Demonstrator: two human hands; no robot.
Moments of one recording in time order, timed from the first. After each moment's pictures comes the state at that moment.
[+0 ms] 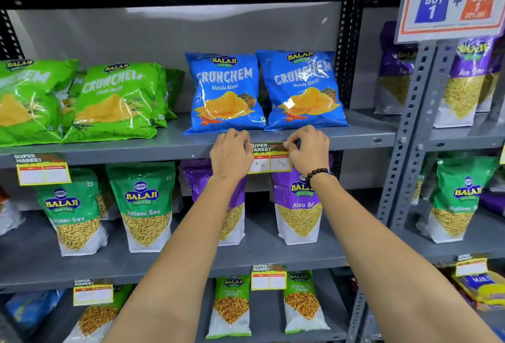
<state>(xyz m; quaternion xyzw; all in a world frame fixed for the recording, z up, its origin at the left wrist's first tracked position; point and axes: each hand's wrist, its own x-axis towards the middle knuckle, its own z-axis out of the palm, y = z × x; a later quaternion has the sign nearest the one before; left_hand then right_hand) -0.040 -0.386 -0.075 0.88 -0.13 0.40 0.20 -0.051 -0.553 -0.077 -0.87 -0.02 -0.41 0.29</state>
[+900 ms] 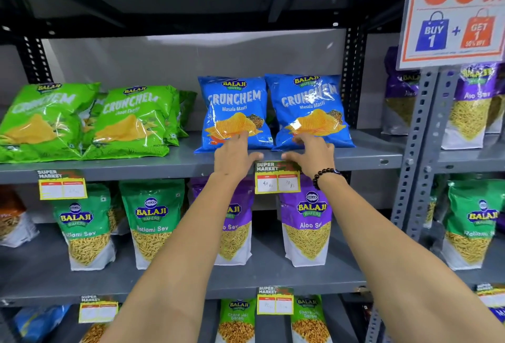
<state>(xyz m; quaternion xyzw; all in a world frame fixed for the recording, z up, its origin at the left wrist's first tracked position) -0.037 -0.376 -0.031 0.93 -0.13 0.31 0.17 -0.046 -0.555 -0.039 -0.89 -0.03 -0.36 0.28</state>
